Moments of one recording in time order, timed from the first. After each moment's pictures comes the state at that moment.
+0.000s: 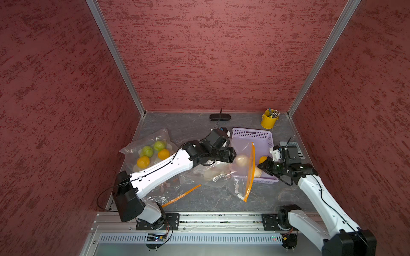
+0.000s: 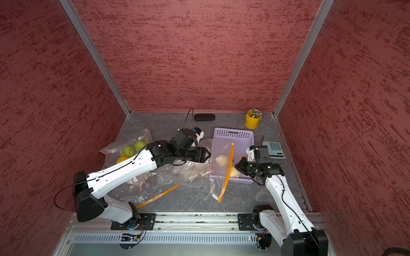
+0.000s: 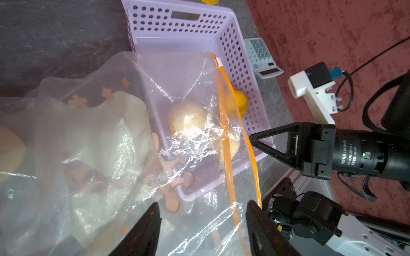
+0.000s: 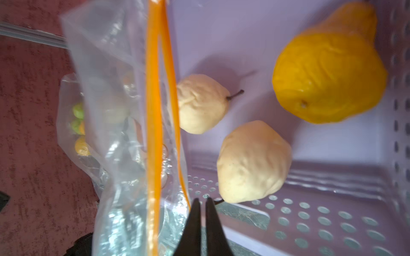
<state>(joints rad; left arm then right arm) -0.92 1.51 1.40 -0.69 0.07 -0.62 0.10 0.97 0.66 -0.72 -0.49 0.60</state>
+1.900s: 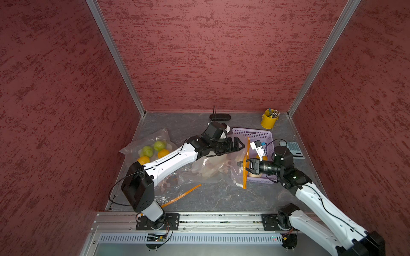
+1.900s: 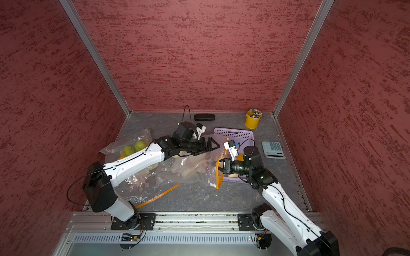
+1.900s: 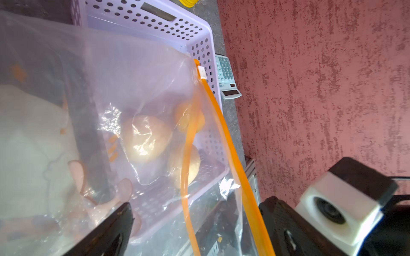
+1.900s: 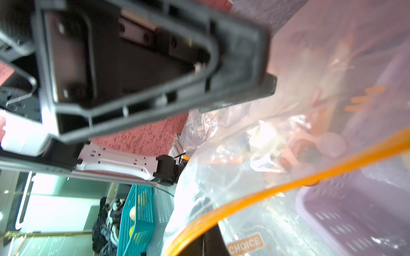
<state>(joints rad) -0.78 1.61 1.37 -0.39 0.40 -0.86 0.40 0.84 0.58 -0.13 -0.87 0.70</state>
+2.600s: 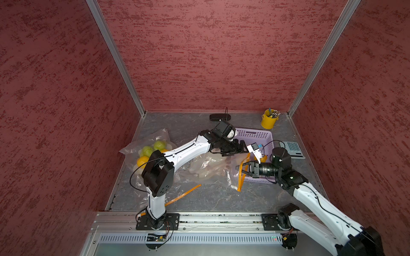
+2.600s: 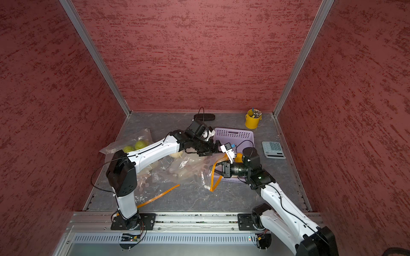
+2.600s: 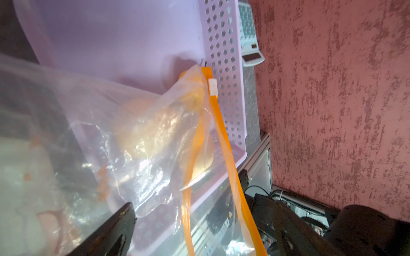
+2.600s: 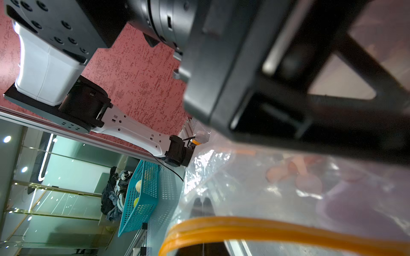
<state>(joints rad) -0.79 1.86 1.58 -0.59 0.55 -0.73 0.41 0.87 0.54 -0.05 -0.98 0.64</state>
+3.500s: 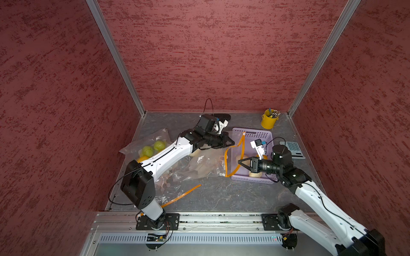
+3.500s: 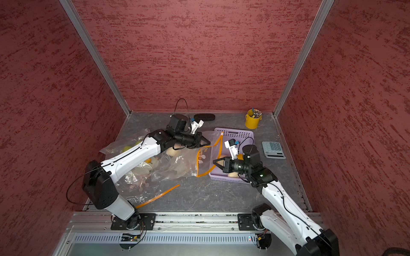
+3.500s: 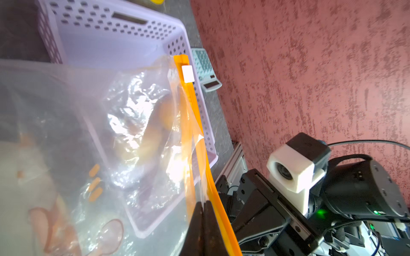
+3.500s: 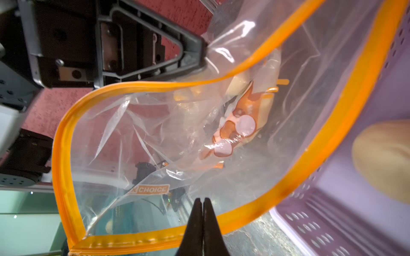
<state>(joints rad) -0.66 1.60 1.40 -0.40 0.61 -0.72 0.41 0.87 0.62 -0.18 -0.73 0.69</state>
